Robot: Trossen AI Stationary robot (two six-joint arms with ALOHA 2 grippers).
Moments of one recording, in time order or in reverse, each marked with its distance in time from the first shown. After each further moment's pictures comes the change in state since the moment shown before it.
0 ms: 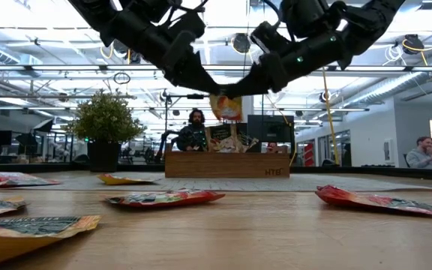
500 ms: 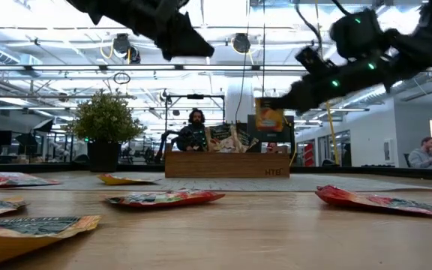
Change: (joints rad) left arm -0.001 -0.156 -0.001 -0.007 0.006 -0.021; right arm -0.104 -0.173 -0.394 0.410 0.300 -0.001
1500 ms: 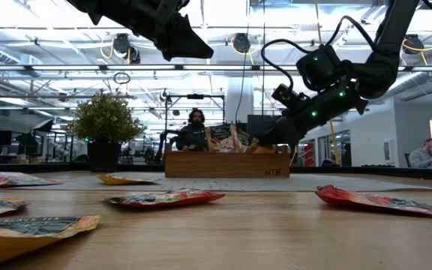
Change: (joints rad) left arm 0.001 0.000 0.001 -0.016 -0.002 0.026; right arm -0.159 0.291 0.136 -0.086 -0.224 -0.001
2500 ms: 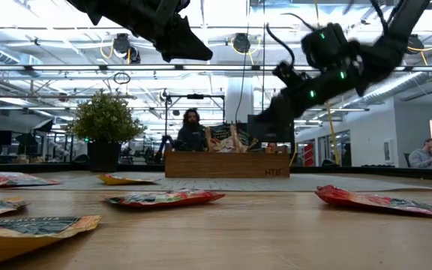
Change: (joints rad) left arm 0.000 0.001 0.000 -0.015 0.003 -0.007; right arm 0.070 -0.129 0.026 -0.034 0.096 -0.020
